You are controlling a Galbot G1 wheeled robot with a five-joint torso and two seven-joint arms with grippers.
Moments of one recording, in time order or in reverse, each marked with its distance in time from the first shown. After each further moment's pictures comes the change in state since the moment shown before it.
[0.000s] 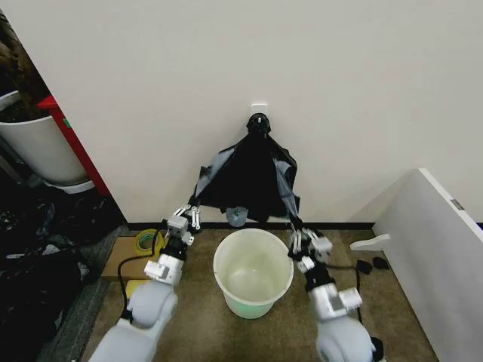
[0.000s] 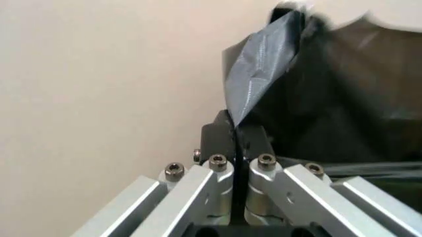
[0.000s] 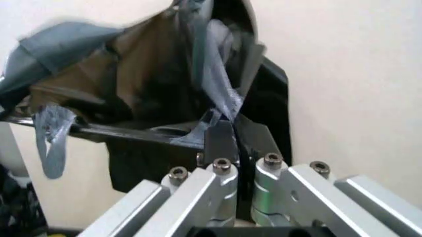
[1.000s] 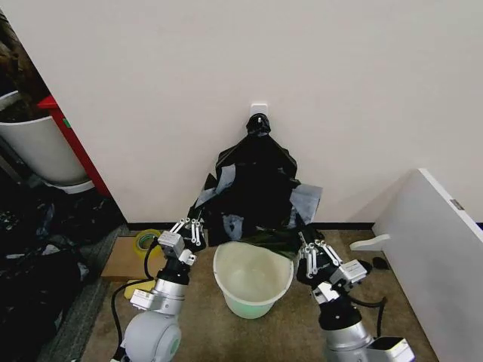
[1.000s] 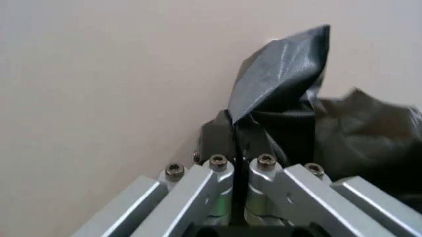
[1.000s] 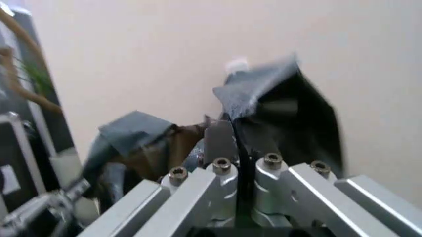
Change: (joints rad) left arm 0.122 0.033 0.040 -0.281 -0.192 0.169 -0.029; right arm -0.174 -0.032 0.019 0.278 0.084 0.044 -0.082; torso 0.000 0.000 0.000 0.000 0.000
